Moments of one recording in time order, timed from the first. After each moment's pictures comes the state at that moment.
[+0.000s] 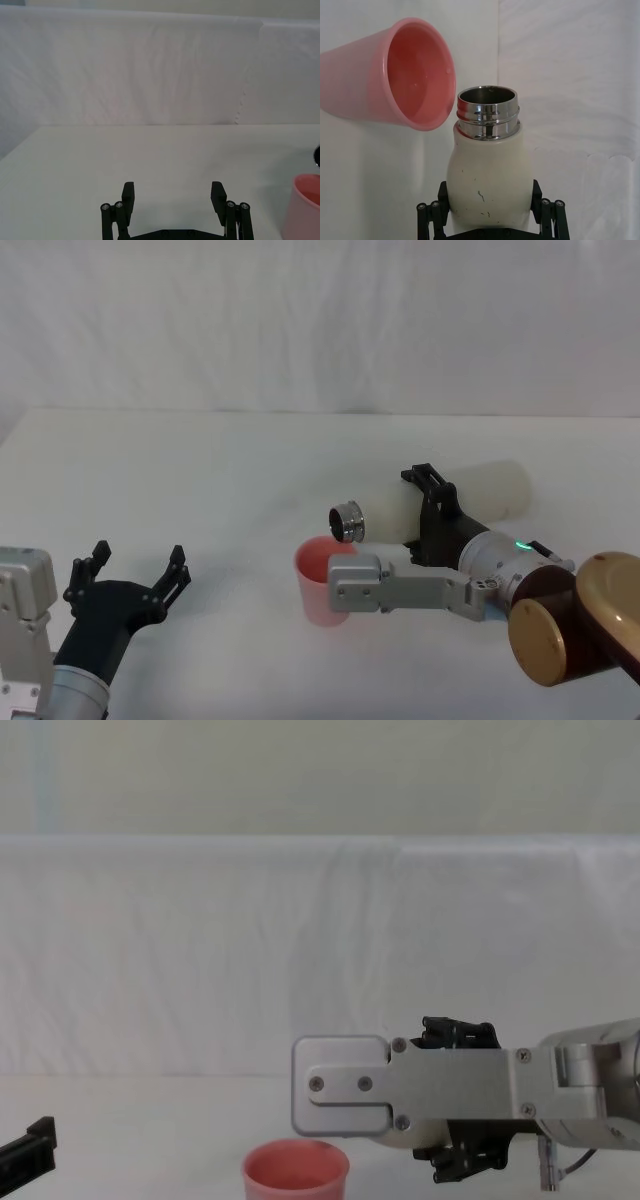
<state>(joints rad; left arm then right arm) 0.27 0.24 0.04 -1.85 -0.25 -0.02 -0.02 0.39 0.35 -0.69 -1.68 -0.99 0.34 0.50</state>
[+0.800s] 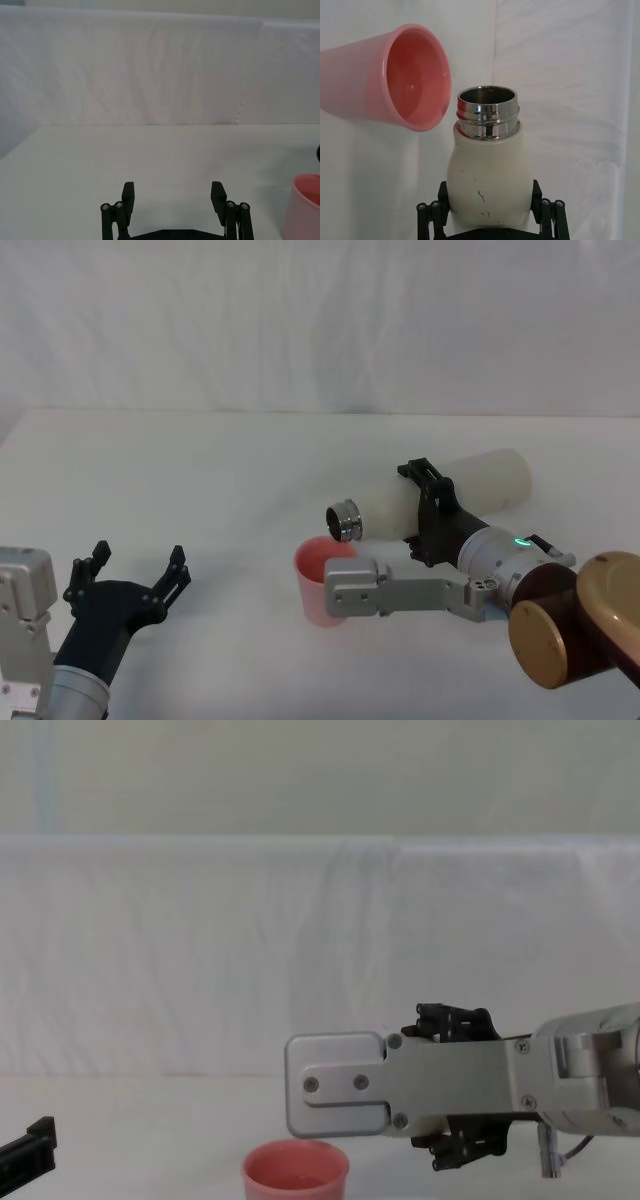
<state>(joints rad) 0.27 0.24 0.04 -1.85 -0.25 -0.02 -0.02 0.38 0.35 -0.69 -1.71 -1.04 0.32 0.52</state>
